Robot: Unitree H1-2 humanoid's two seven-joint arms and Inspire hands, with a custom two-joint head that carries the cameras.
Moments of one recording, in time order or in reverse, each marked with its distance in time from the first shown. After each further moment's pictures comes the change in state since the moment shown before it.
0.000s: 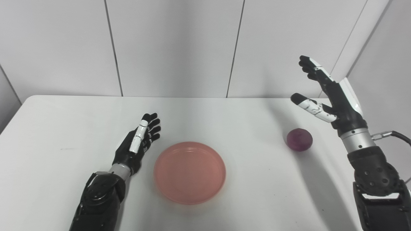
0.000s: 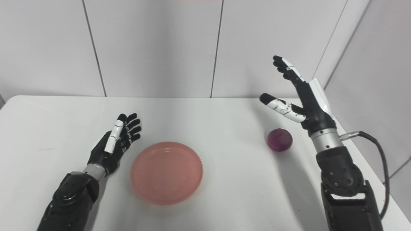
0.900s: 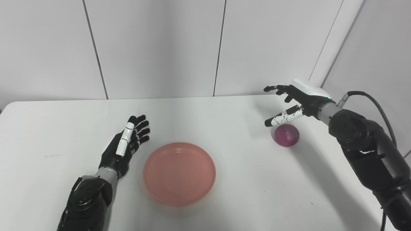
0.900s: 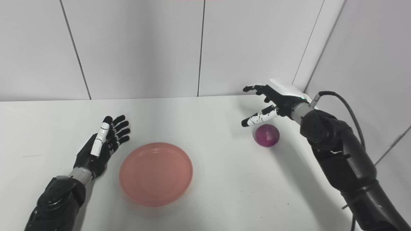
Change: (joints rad) left arm 0.005 0.012 -0.002 0.017 -0.005 -0.018 -0.026; right arm -0.209 -0.226 0.266 0.234 -0.278 0.142 0.346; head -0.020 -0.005
